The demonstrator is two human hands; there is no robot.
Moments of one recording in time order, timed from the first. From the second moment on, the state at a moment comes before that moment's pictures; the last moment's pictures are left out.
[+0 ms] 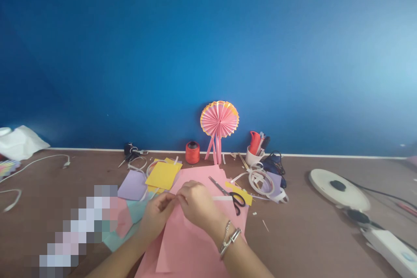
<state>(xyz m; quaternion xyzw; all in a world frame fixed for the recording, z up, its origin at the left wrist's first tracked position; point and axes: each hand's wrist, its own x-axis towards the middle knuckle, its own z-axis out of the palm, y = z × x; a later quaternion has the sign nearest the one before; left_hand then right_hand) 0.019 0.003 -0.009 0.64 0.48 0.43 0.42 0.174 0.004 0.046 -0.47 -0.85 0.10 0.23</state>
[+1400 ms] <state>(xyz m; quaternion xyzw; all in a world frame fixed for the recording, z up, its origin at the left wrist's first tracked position) 0.021 0.002 -0.006 0.63 0.49 0.42 0.43 0.175 0.002 0.050 -0.47 -0.86 0.09 0.20</state>
